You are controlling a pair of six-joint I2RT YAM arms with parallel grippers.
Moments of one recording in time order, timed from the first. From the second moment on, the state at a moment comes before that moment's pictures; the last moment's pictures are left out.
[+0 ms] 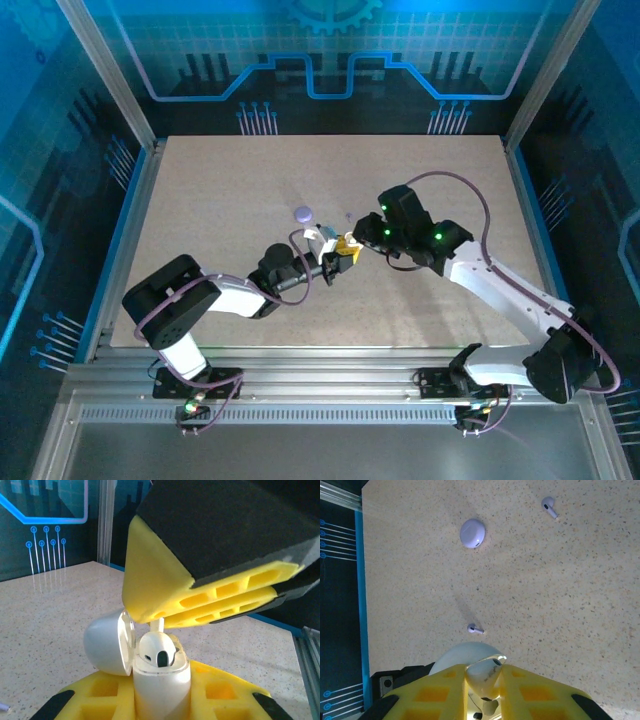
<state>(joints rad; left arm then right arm) -0.76 1.68 0.54 1.17 0.28 -0.17 0.63 1.27 1.10 -0.61 -0.05 0.97</state>
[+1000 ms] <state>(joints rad) -0.81 1.68 0.52 1.24 0.20 0.02 0.66 1.17 1.02 -0.56 -0.03 1.04</state>
